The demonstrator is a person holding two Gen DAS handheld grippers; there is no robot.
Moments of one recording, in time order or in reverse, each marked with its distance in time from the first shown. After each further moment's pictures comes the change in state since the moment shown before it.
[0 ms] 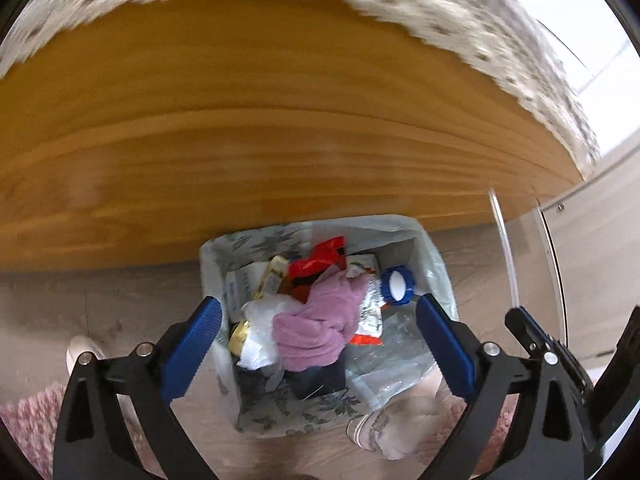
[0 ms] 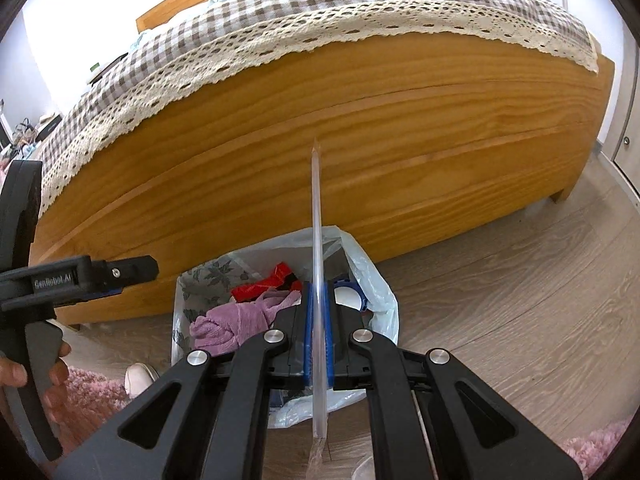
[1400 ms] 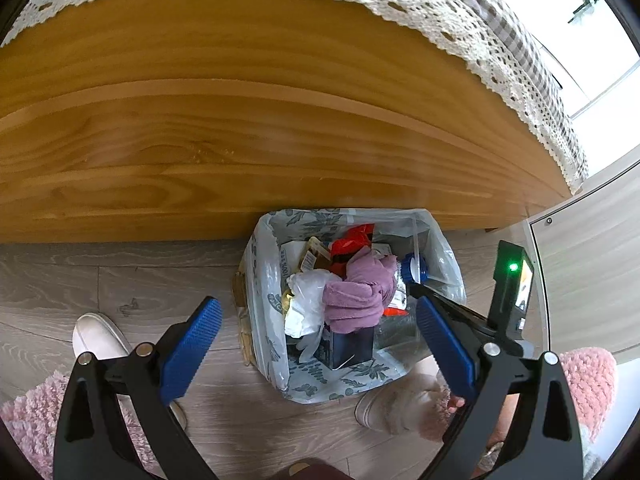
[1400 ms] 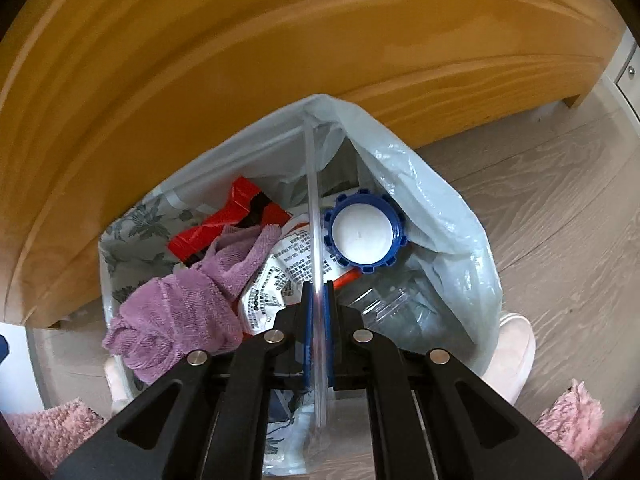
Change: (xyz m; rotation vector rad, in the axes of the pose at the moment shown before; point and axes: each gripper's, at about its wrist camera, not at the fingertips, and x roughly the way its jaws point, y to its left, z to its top) left arm -0.034 0.060 -0.026 -0.048 -0.011 -0.066; right arm 0.136 0.016 -0.024 0.136 0.354 -0.116
